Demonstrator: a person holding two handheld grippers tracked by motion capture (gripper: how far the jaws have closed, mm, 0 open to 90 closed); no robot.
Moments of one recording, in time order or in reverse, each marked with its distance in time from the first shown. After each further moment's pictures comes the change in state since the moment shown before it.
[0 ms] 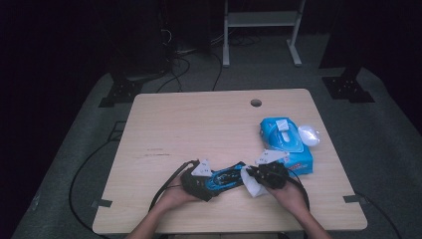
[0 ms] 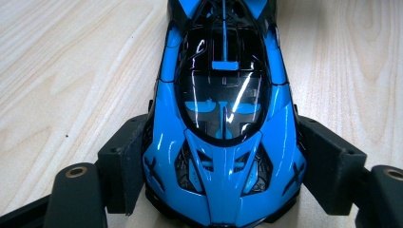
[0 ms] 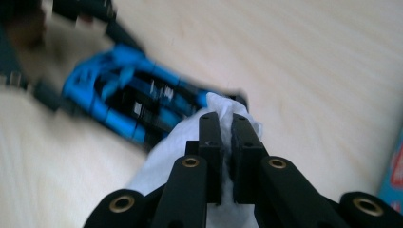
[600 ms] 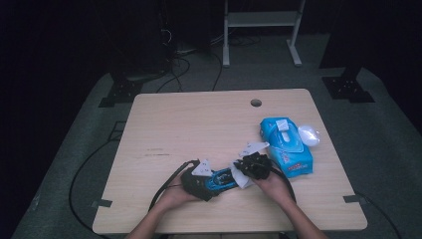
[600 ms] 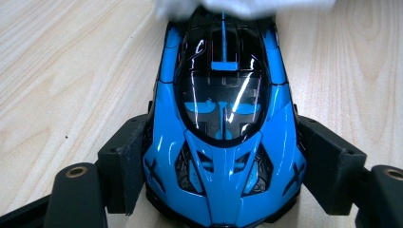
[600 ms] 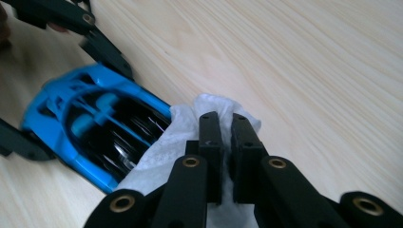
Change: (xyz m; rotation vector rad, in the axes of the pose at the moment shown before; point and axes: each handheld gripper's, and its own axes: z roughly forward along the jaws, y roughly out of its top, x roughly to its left) left arm 0.001 0.000 0.000 0.002 -0.004 0.007; right arm 0.000 0.025 0.038 0.051 -0.007 -0.047
